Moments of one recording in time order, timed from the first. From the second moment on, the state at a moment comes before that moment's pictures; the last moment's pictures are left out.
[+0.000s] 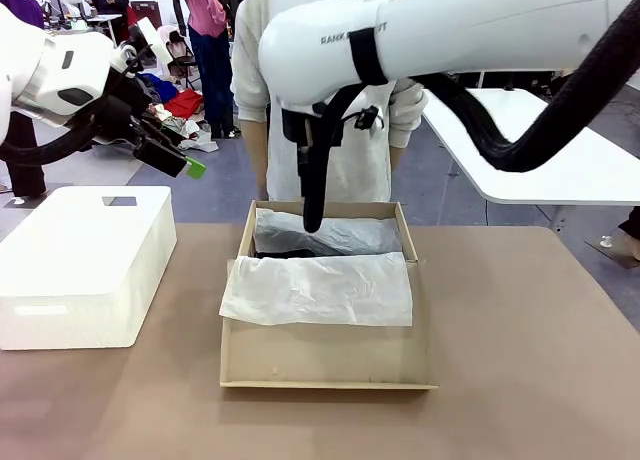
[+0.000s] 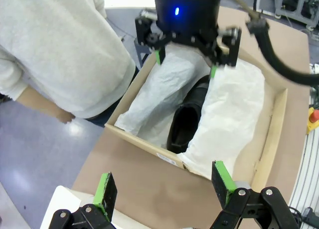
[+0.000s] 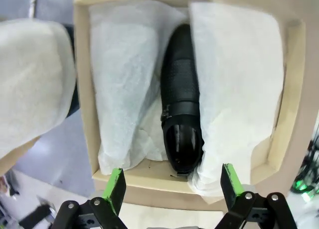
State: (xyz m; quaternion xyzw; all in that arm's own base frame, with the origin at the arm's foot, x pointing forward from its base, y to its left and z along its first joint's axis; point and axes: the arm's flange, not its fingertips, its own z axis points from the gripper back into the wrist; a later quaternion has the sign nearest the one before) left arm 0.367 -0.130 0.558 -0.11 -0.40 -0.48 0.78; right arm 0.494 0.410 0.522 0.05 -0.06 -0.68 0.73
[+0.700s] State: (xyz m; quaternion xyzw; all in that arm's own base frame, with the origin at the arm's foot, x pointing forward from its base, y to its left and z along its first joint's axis) left arm 0.367 -0.130 0.558 -0.11 -0.40 -0.48 0.78; right arm 0.515 0.269 0.555 0.04 -0.03 -0.30 0.95
